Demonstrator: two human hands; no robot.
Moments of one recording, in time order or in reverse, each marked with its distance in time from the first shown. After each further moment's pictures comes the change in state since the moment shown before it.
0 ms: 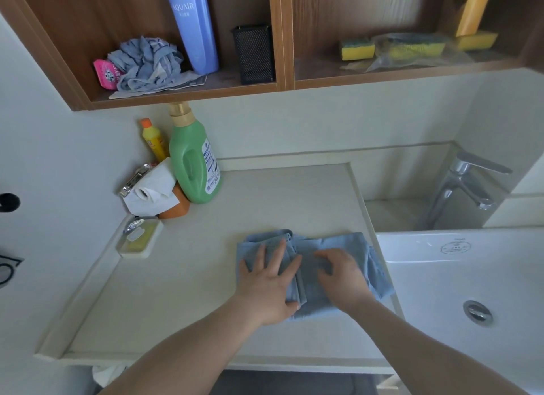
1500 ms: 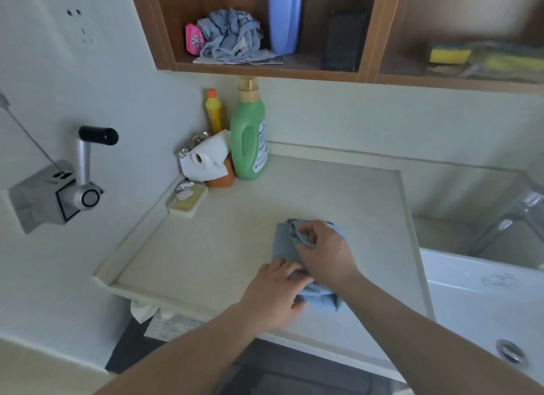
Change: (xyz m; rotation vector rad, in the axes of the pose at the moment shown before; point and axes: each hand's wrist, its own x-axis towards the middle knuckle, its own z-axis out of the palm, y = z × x) left_hand -0.058 -0.033 0.053 -0.188 0.579 0.162; right_hand -0.011 -0.129 0.028 -0.045 -0.114 -0.172
